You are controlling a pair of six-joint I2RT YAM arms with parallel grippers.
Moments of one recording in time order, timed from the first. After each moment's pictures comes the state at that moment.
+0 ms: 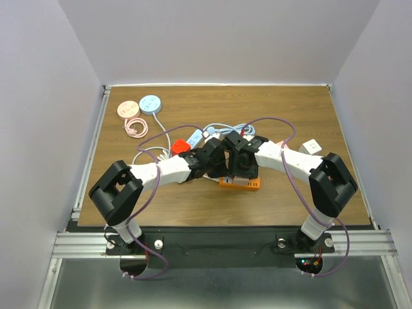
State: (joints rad) left arm -0.89 1.64 1.01 -0.20 -0.02 -0.89; right arm 0.77 1.69 1.20 -0.83 0.28 0.83
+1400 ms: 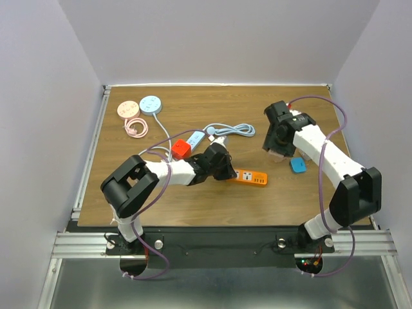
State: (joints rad) left arm -0.89 1.75 0.91 0.13 0.07 -0.88; right arm 0.41 1.52 1.32 -1.01 0.35 0.73
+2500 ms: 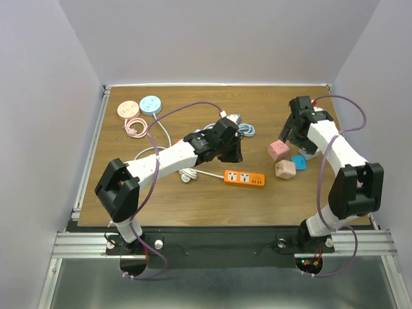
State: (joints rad) left arm -0.91 1.69 1.36 -0.42 0.02 -0.70; right arm 0.12 1.58 1.28 -0.89 0.41 0.65
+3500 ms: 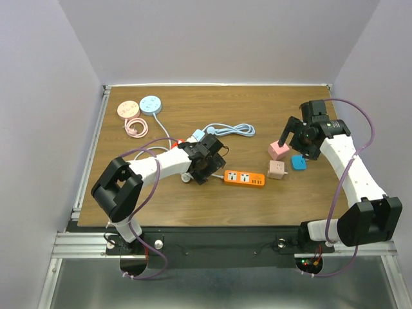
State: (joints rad) left arm -0.84 1.66 1.12 -0.59 -0.18 -1.43; right arm 0.12 1.32 1.25 -0.98 0.14 0.57
